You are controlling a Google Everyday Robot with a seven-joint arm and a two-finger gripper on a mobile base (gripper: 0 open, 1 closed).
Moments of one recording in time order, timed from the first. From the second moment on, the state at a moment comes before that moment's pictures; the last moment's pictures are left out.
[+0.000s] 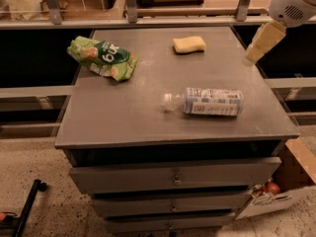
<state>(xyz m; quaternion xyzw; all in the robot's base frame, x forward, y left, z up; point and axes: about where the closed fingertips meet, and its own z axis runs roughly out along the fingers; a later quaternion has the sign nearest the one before) 0.635 -0.261 0.966 -0.51 0.82 -0.04 0.27</state>
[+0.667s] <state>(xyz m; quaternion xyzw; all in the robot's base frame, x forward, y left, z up) 0.688 -0.248 0.965 -0.44 0.83 0.02 0.33</state>
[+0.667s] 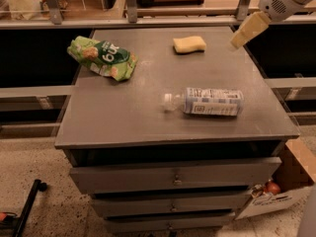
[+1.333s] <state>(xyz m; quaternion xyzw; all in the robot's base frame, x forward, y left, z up) 0.732 -0.208 0.953 -0.41 0.82 0.07 0.40</state>
